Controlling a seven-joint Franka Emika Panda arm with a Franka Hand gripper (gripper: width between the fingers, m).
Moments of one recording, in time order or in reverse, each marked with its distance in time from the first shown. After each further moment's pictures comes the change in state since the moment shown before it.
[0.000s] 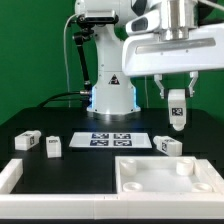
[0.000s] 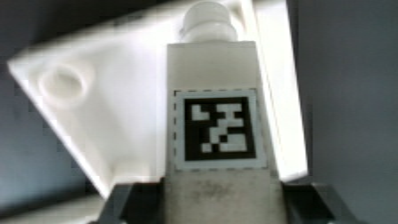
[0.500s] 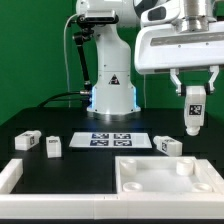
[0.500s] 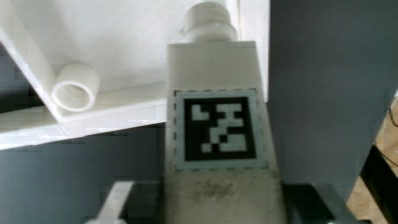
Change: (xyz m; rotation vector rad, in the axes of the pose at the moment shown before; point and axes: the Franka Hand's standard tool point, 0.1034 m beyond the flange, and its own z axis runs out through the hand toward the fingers) arm 0.018 -0.027 0.004 0.017 0.126 -0.088
